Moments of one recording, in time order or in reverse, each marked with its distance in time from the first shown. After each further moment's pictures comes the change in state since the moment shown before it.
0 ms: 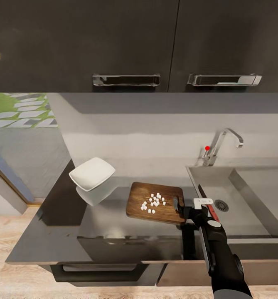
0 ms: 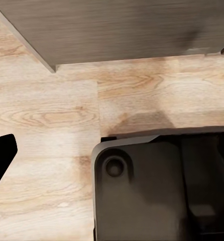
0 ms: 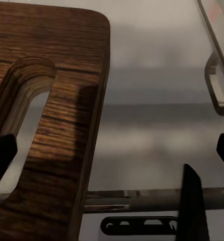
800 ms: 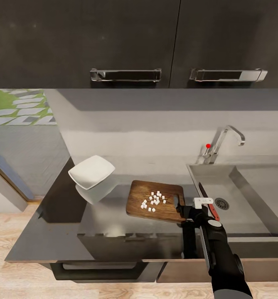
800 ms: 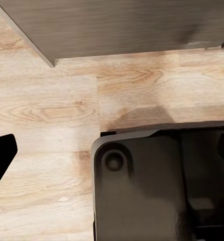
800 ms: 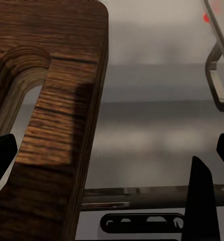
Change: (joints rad) left arm 0.000 -0.001 0.000 0.000 -0.001 0.000 0.000; right arm -0.001 0.000 0.000 -0.009 -0.005 0.000 -0.002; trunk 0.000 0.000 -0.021
